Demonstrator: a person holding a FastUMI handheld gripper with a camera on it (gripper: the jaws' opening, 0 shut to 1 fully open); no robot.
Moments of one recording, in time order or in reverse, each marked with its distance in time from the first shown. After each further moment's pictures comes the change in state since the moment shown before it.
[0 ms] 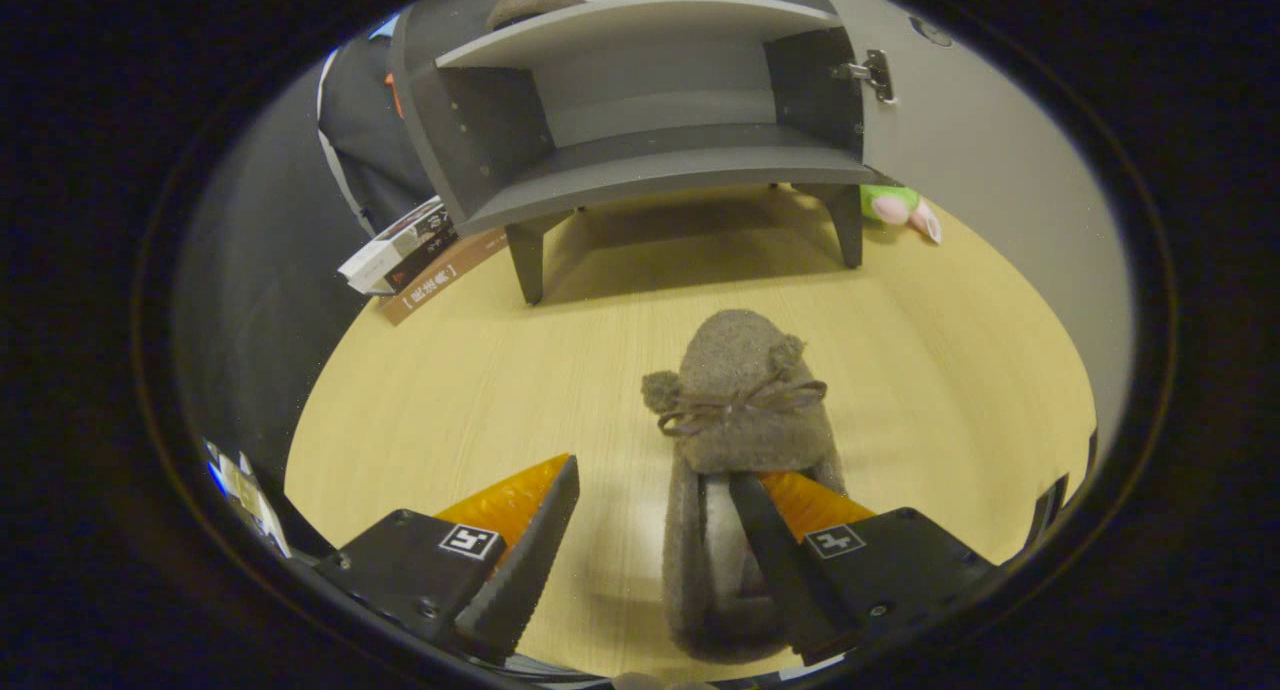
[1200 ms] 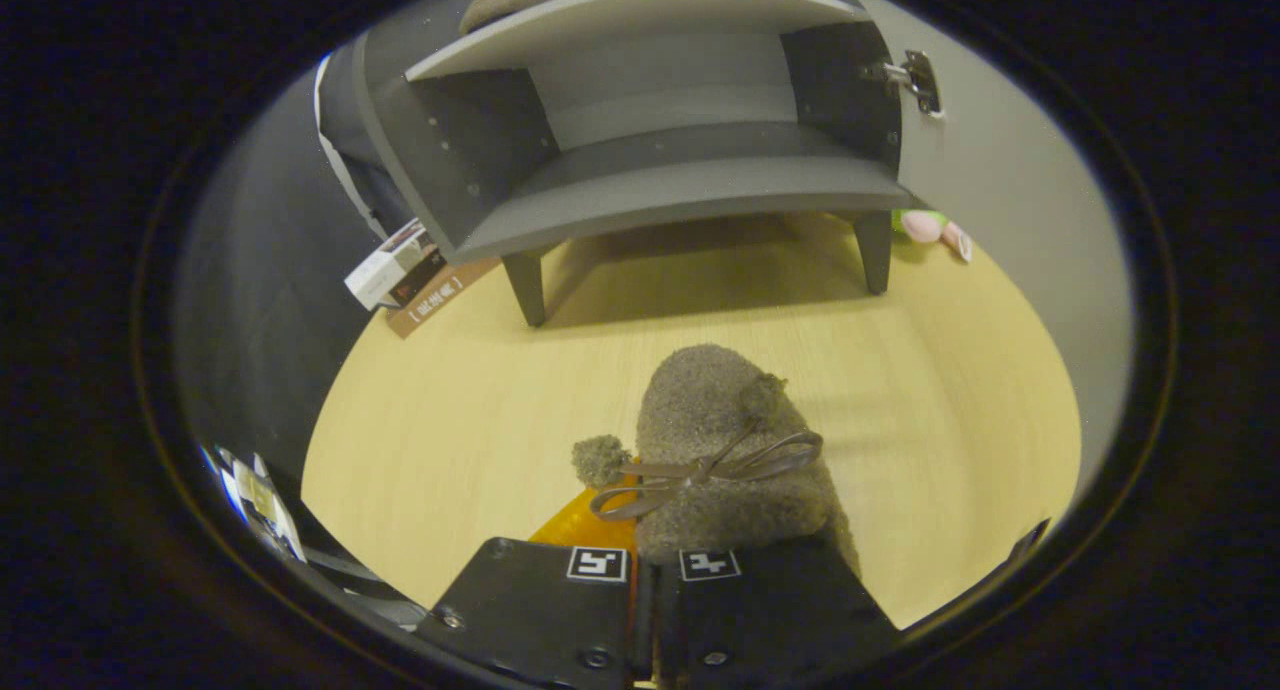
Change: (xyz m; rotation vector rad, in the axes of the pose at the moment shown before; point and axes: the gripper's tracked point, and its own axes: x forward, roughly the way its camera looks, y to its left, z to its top) arm -0.021 -0.001 0.048 0.001 0.014 0.084
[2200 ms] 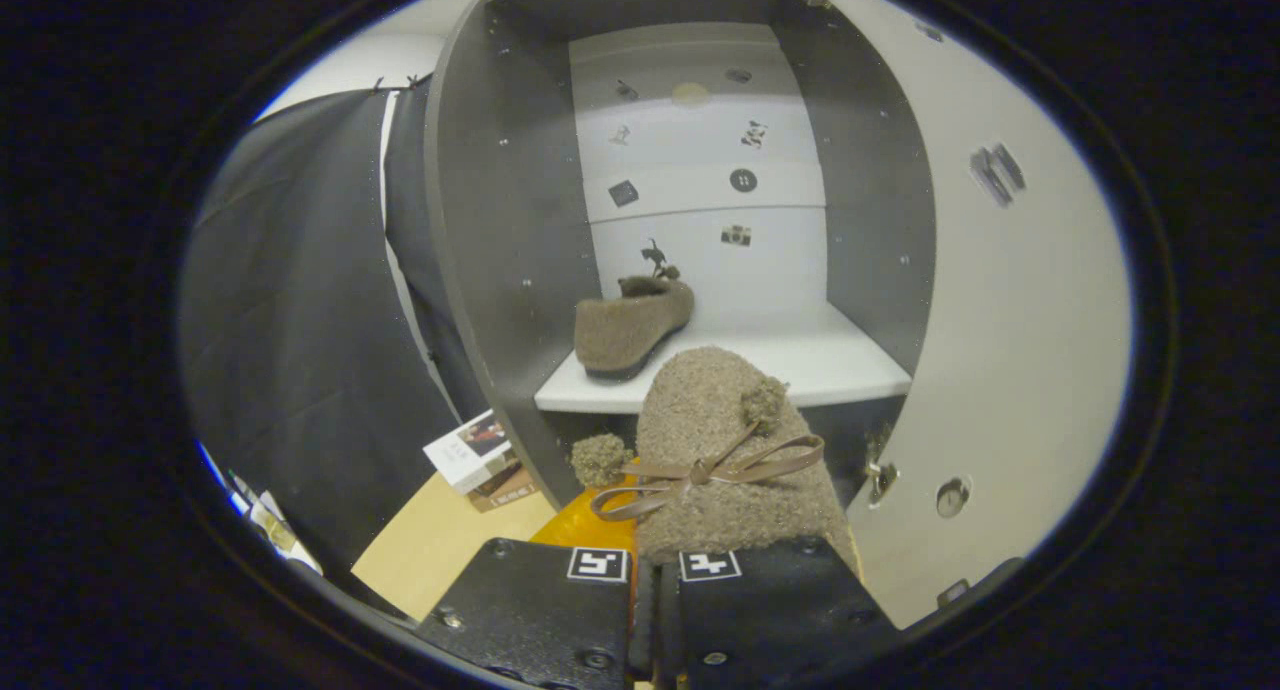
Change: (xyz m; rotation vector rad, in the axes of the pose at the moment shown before) arm -0.154 0.079 0.253 -0.147 -0.457 0.032
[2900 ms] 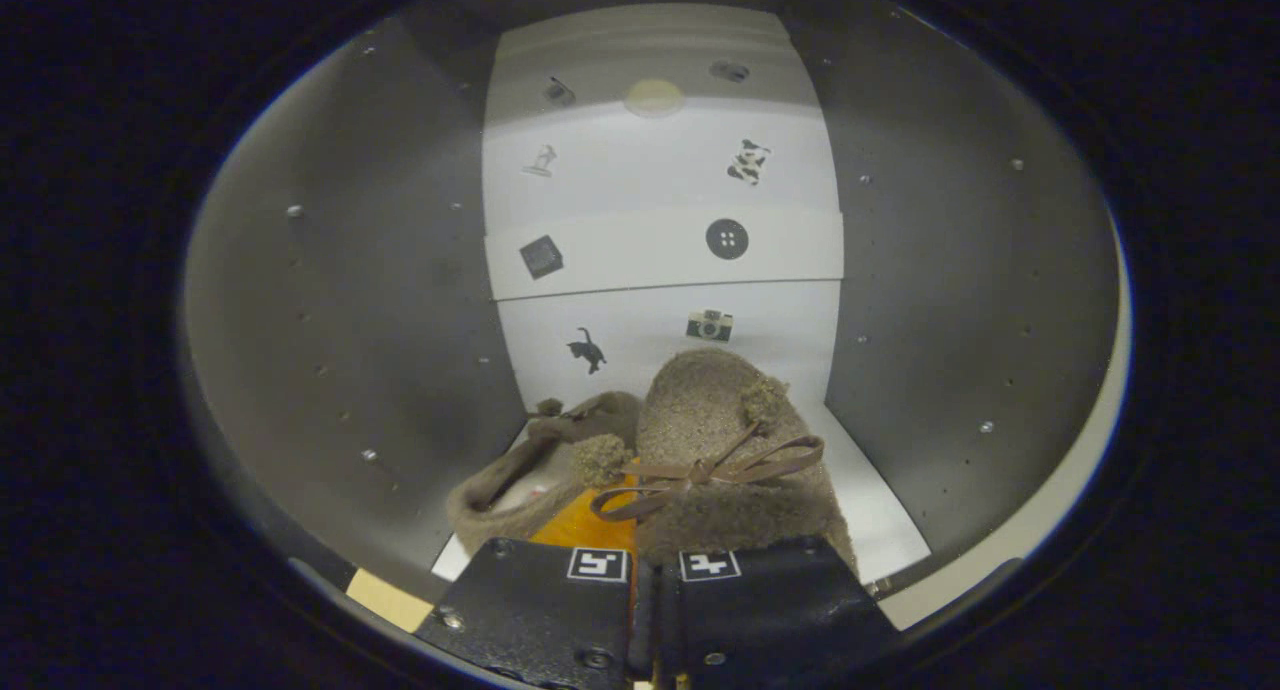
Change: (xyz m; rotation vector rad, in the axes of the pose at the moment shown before) arm 0.153 -0.051 0.113 0.035 -0.022 -0.129
